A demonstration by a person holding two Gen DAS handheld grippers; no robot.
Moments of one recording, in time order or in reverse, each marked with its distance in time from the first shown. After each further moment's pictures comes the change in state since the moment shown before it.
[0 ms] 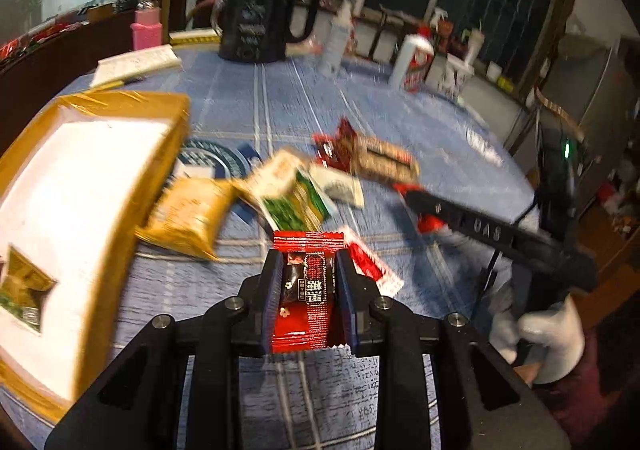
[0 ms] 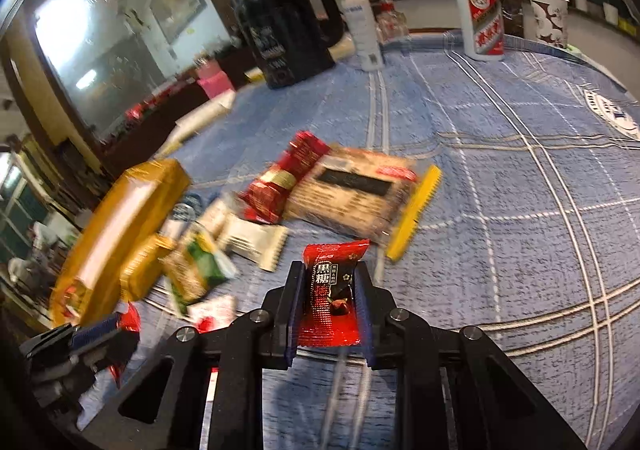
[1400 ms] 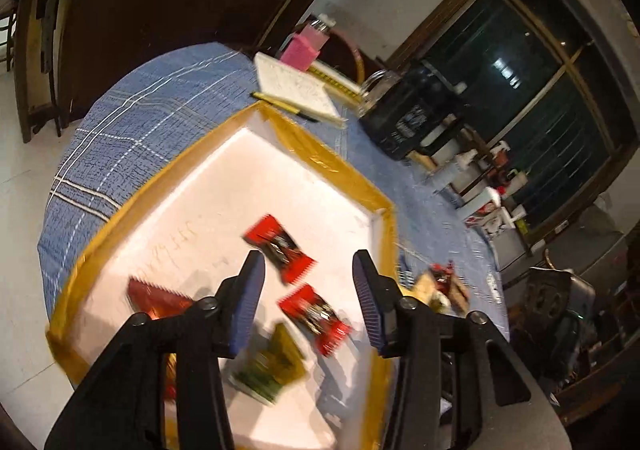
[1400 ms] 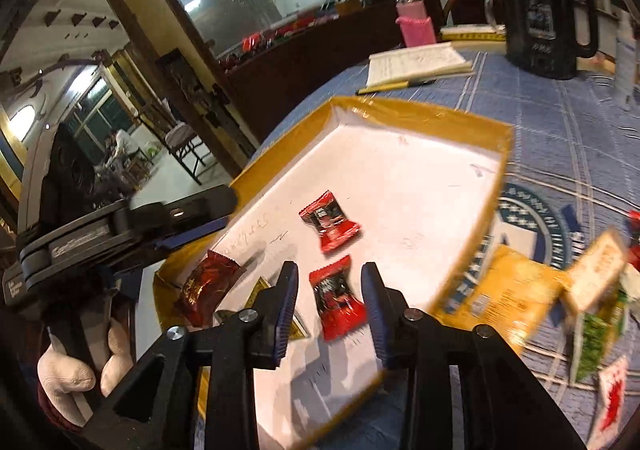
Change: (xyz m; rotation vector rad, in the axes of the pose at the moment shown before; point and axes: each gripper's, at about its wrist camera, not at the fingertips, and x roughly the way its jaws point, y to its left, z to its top) left arm -0.073 0.234 0.019 -0.463 -0.132 -0.042; right arm 0.068 0.260 -0.016 -0.261 0.177 0.276
